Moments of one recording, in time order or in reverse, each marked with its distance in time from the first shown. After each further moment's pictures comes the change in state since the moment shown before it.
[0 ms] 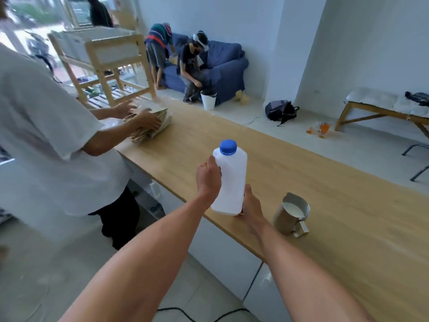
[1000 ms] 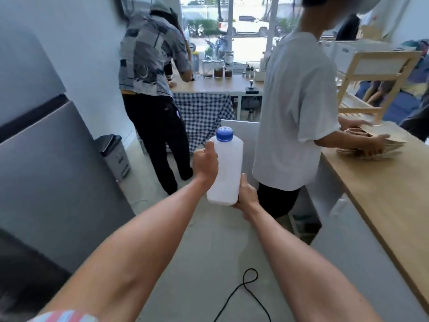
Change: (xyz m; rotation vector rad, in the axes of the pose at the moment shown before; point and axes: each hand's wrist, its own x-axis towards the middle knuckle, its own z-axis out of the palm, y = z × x) left_hand -0.180 0.012 -0.521 -0.014 1.034 0.128; right_hand -0.274 0.029 0.461 -0.122 -0.876 0.034
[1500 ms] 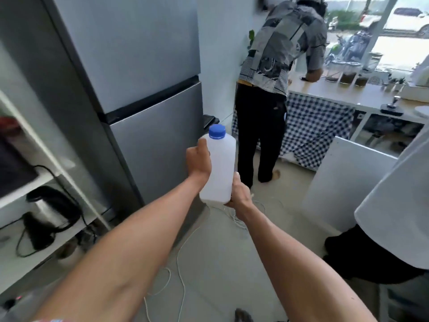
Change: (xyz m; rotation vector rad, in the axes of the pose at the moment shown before) left_hand 0.061 -0.012 -0.274 0.091 0.599 0.011; right_hand -0.018 0.052 0.282 -0.313 -0.498 0.077
